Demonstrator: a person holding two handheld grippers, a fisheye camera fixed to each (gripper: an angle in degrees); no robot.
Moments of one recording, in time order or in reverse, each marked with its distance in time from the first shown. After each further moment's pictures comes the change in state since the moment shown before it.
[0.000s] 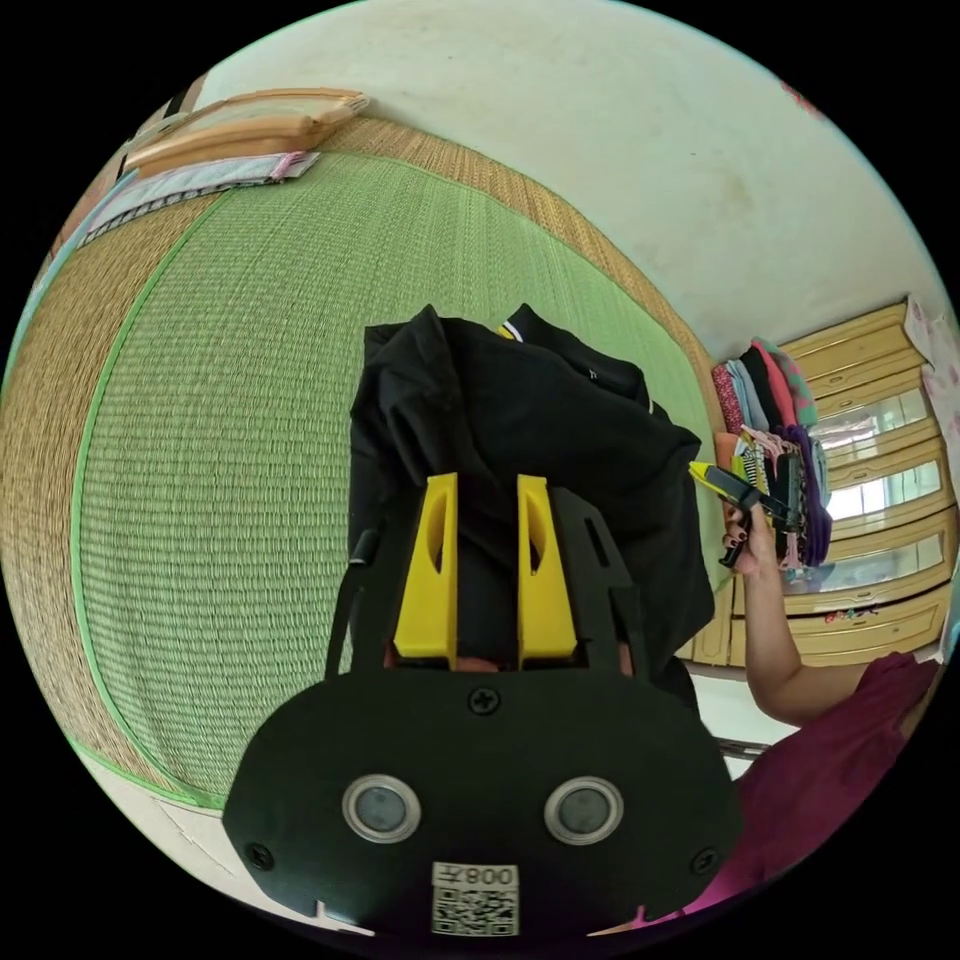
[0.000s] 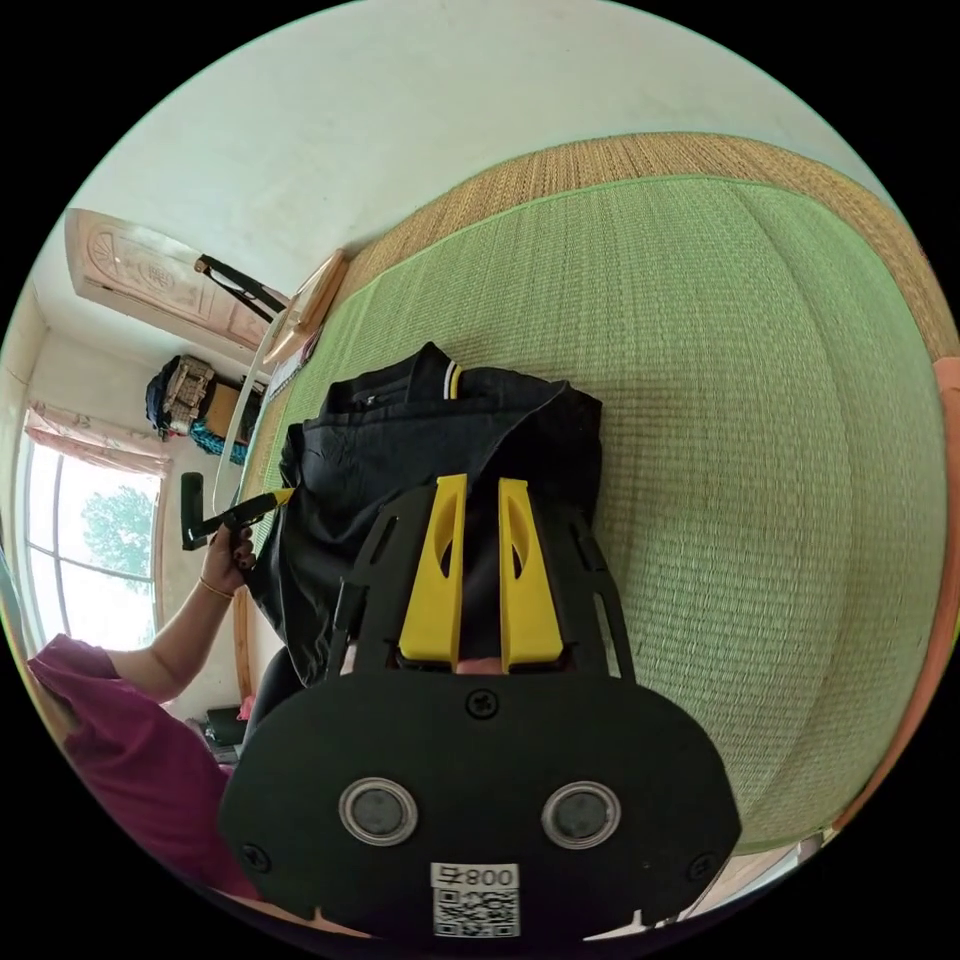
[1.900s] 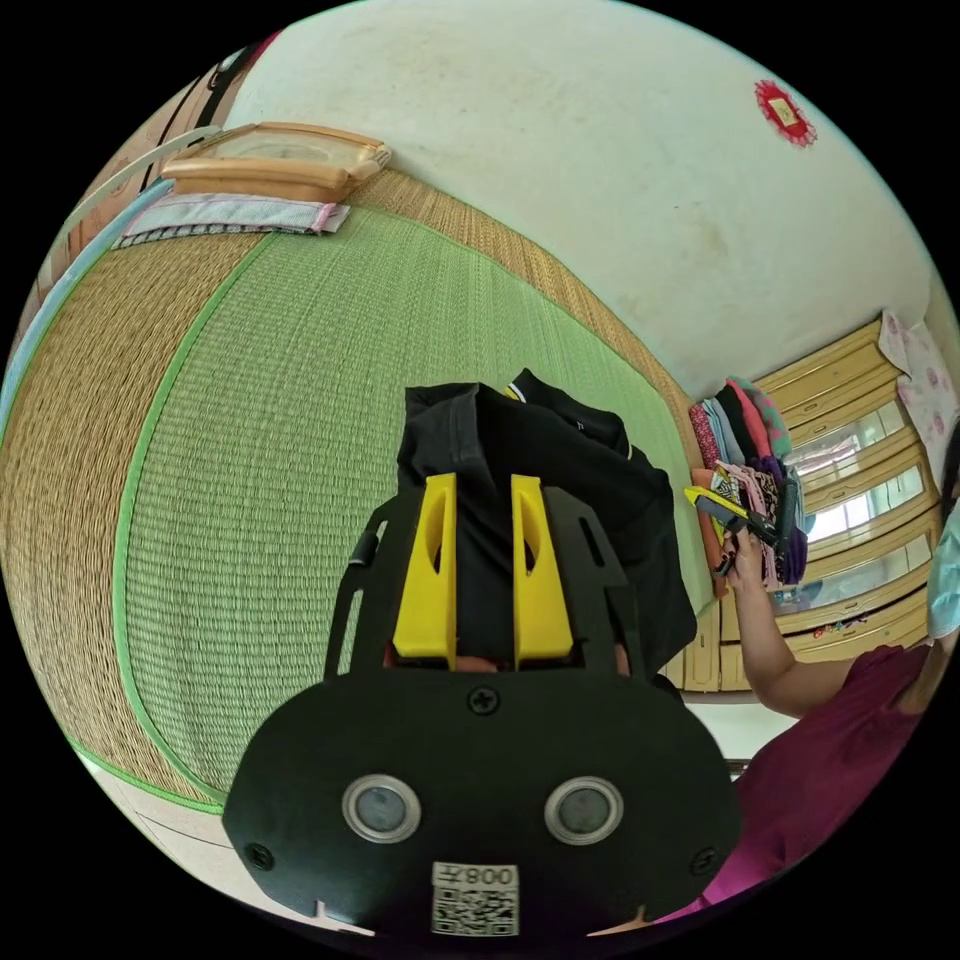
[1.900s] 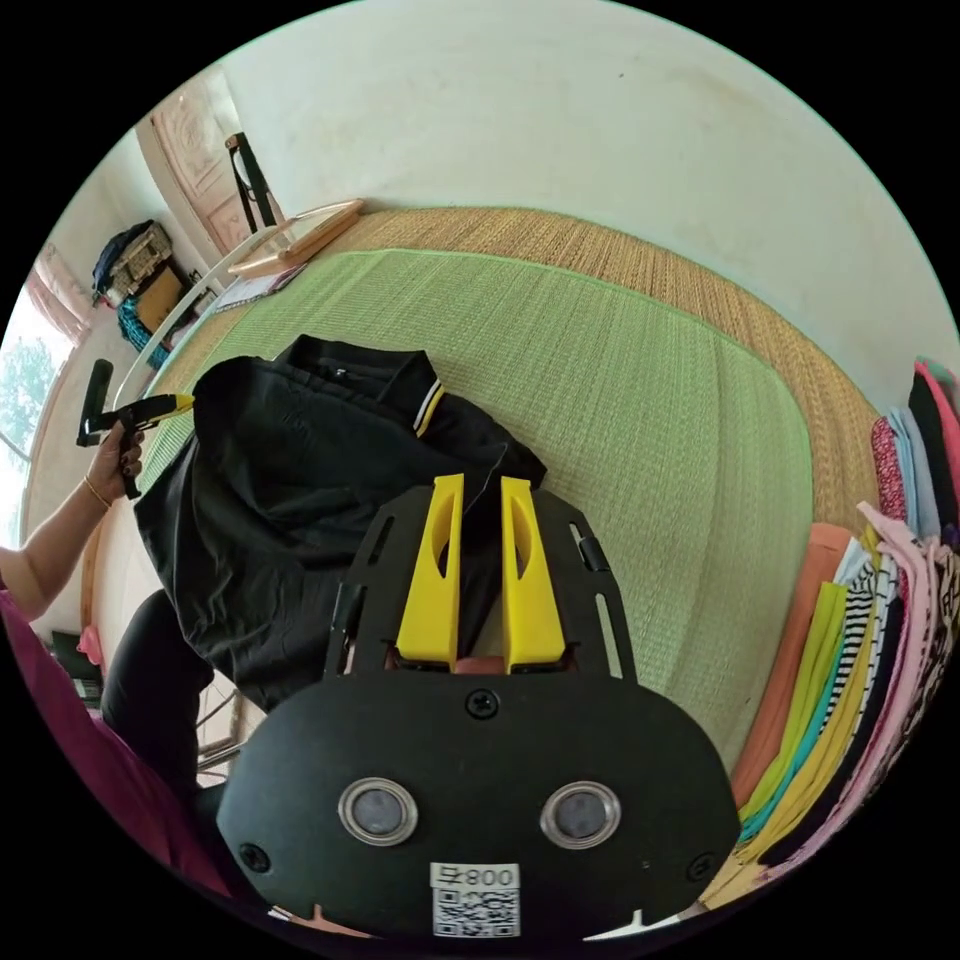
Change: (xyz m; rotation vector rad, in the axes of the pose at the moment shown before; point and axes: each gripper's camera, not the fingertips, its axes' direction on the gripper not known) left arm -0.030 -0.043 -0.077 0.153 0.058 -0.008; right arm -0.179 -0.032 -0.043 0.026 0.531 -0.413
